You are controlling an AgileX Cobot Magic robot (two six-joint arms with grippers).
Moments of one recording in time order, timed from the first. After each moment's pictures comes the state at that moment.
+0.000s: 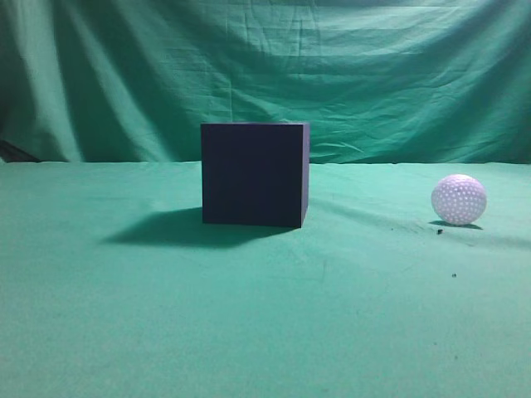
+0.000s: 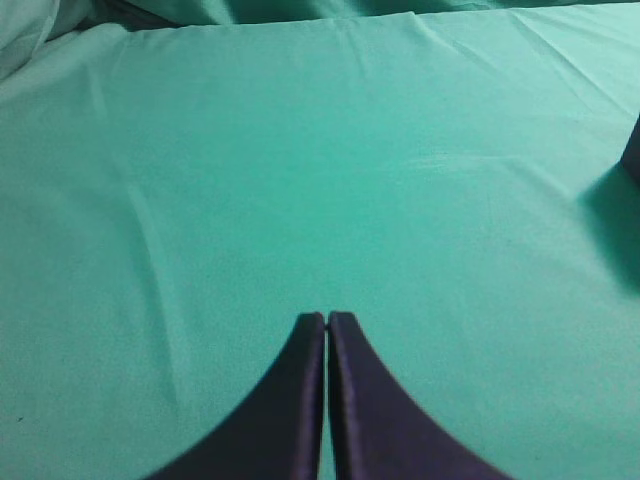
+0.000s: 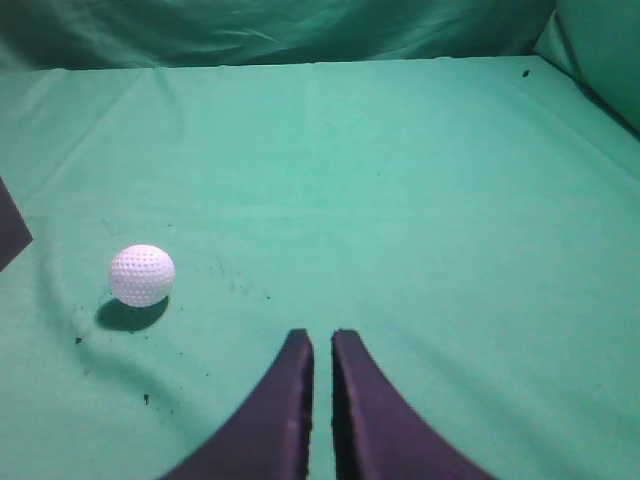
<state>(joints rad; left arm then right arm) -0.11 -0.02 0.02 0.09 0.36 -0.03 0.08 -0.01 0.03 0.02 0.38 0.02</state>
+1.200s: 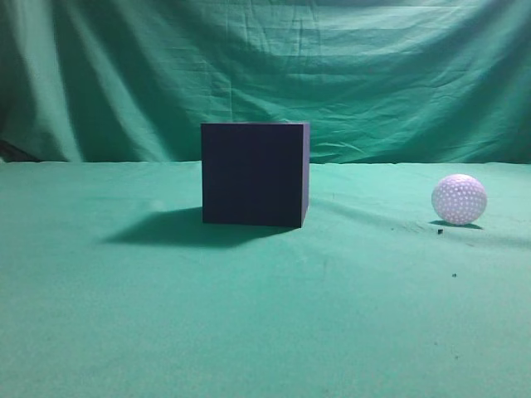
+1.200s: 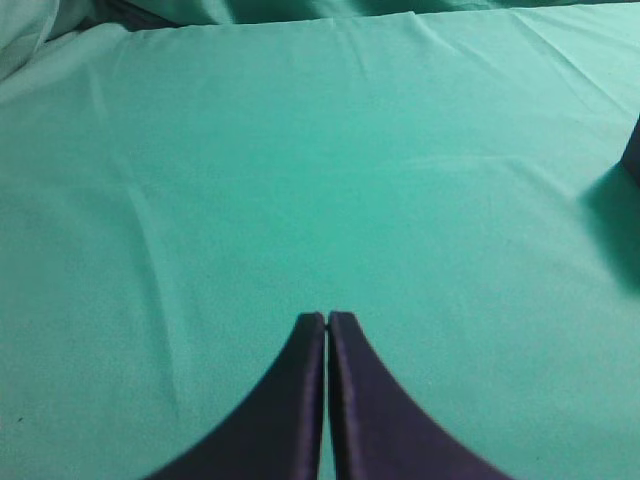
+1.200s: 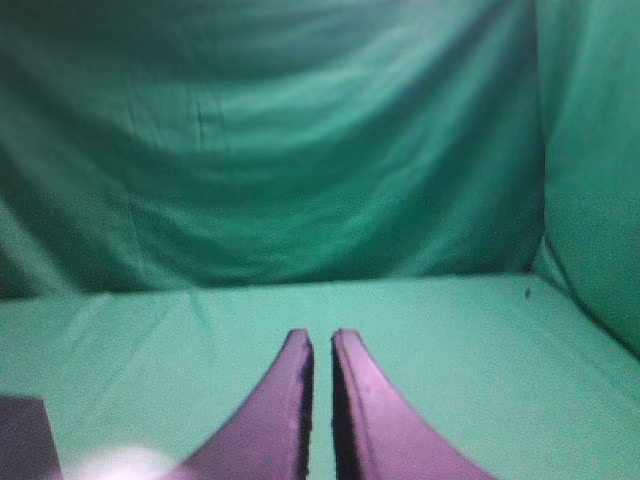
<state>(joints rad) -0.11 -0.02 0.02 0.09 0.36 -0.03 0.08 -0.01 0.03 0.05 0.03 0.02</state>
